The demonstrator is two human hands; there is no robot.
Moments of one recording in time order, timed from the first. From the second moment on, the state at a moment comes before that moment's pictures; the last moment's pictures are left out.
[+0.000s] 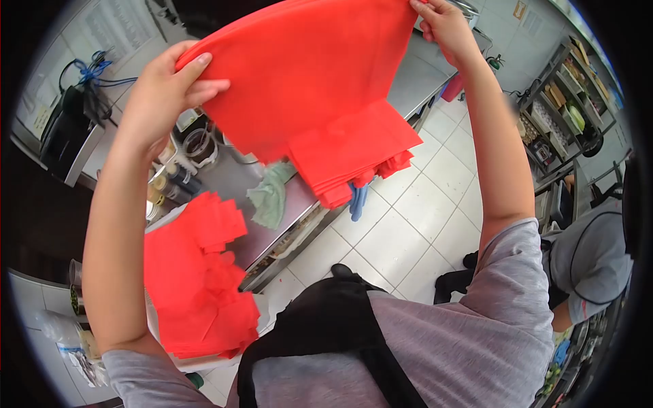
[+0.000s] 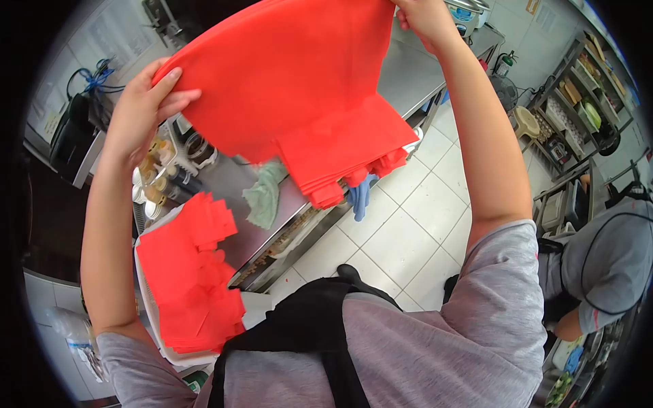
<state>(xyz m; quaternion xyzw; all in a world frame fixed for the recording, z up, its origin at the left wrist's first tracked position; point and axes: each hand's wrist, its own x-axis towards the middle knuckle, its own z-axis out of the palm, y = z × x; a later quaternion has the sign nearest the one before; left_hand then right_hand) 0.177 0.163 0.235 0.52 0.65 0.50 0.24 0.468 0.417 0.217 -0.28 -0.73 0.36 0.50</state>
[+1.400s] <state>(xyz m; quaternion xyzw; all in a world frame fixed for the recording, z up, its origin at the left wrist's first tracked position) 0.280 0.191 -0.046 0.41 0.74 0.43 0.31 0.552 0.428 -0.052 -0.48 -0.64 0.49 0.35</state>
